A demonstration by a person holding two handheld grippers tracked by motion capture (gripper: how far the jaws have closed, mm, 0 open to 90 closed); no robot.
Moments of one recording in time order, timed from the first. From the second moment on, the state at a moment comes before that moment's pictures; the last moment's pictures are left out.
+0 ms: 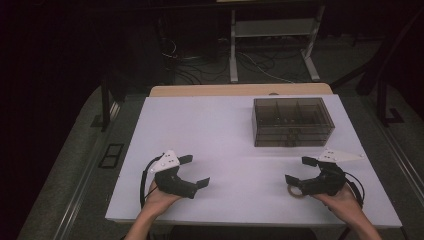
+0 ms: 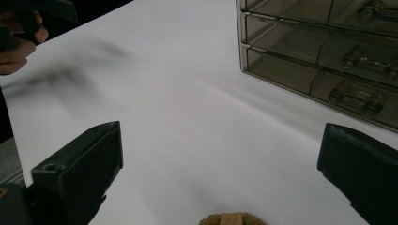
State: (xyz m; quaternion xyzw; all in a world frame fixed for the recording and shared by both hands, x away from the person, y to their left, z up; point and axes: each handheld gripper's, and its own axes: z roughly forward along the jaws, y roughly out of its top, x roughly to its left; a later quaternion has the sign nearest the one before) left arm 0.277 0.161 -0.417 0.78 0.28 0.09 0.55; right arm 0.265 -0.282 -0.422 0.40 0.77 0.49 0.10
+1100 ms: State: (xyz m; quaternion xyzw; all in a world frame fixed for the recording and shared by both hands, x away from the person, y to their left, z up) left arm 0.273 0.161 -0.418 0.79 0.29 0.09 0.54; right arm 0.262 -0.281 -0.414 0.40 0.77 0.49 0.08
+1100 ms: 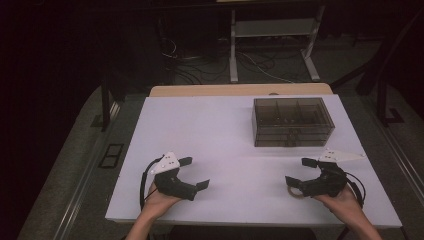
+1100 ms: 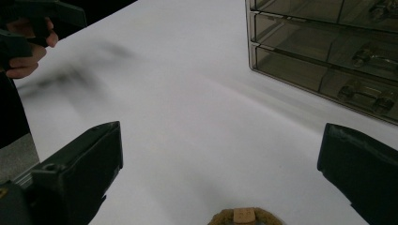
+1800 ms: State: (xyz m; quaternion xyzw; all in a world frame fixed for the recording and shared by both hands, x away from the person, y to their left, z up) left arm 0.273 0.162 -0.419 0.78 0.29 0.09 0.54; right arm 0.285 -0.286 -0.406 0.43 0.77 0.47 0.06
